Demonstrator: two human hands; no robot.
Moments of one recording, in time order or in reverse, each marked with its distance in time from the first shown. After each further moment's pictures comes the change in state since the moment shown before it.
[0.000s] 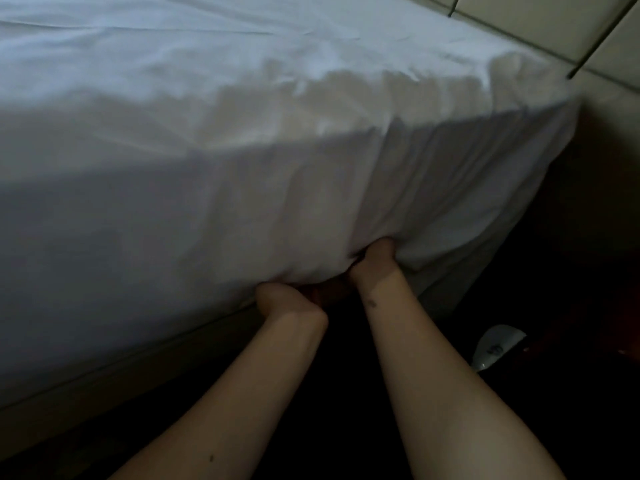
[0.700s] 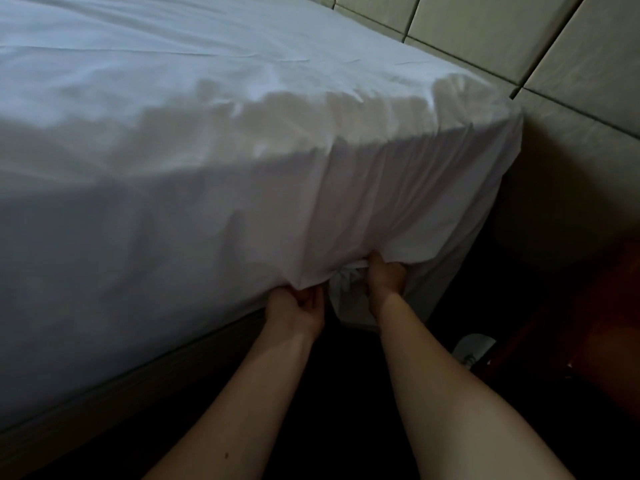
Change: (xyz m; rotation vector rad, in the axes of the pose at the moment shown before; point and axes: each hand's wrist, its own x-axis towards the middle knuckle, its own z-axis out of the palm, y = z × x) left_hand 0.017 -0.040 0.029 0.014 -0.096 -0.264; right_hand 0.057 -0.038 -0.071 -0.557 0.367 -0.435
